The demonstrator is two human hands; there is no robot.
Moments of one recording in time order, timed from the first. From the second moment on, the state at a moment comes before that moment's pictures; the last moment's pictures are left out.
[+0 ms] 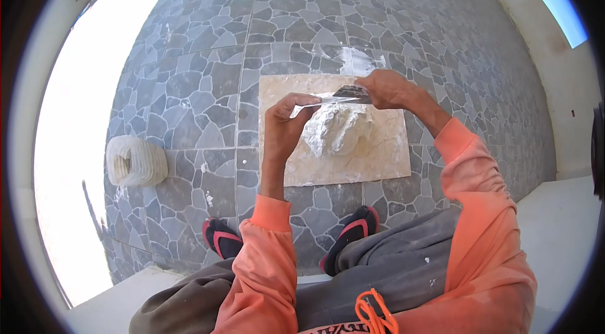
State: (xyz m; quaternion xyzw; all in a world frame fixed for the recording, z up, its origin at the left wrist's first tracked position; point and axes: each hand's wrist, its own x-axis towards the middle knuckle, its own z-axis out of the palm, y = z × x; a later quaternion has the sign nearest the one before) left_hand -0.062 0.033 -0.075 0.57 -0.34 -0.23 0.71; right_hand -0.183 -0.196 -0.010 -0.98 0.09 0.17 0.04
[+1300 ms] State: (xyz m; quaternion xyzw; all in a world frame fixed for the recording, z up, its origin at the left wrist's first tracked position) left_hand -0.046 0.038 -0.039 0.52 0.03 -0.26 0.81; right_hand -0.213 -0.171 0.034 -0.51 0.26 -0.12 0.81
